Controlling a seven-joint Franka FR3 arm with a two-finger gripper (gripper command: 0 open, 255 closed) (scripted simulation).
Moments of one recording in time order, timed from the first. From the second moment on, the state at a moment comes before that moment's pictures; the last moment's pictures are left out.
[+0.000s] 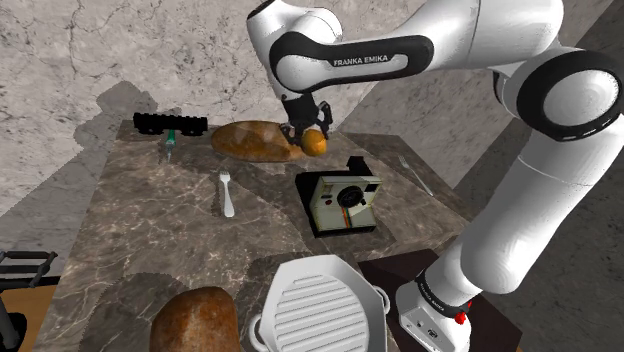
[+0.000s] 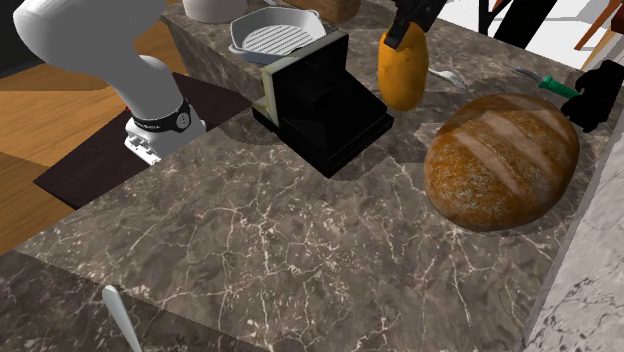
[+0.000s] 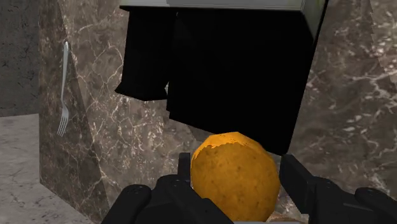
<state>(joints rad) 0.15 0.17 0.36 -1.76 -0.39 1.44 0.82</state>
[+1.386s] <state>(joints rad) 0.36 0.37 0.48 -1.60 -0.33 1.37 1.14</state>
